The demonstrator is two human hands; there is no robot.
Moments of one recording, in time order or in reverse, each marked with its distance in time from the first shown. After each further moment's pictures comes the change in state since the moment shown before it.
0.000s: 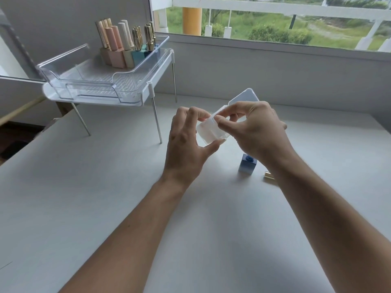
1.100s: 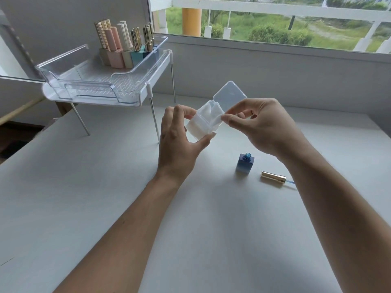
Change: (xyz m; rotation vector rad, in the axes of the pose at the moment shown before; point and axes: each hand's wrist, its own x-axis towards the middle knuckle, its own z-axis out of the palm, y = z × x) left_hand 0.006 -0.006 -0.004 -0.005 0.072 -0.079; right_hand 0.019 0.030 -0.015 0.098 -0.104 0.014
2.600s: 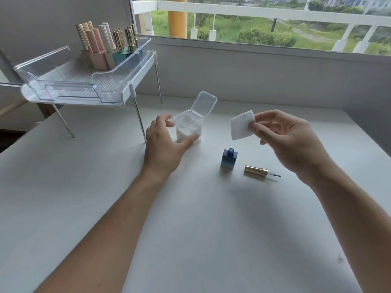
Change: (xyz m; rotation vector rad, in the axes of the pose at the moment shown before) left_hand 0.000 -0.016 0.008 0.016 -0.126 -0.249; right_hand -0.051 0.058 -0.048 0.329 0.078 -0.007
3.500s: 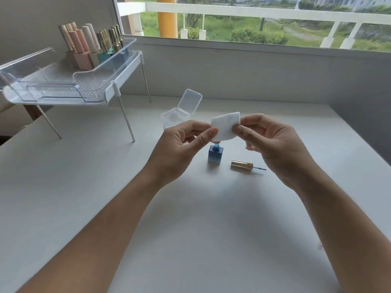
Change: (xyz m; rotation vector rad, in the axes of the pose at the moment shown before) left_hand -0.036 0.059 0.001 -0.473 -0.411 0.074; right_hand -0.026 0.002 -0.003 0.194 -0.056 0.039
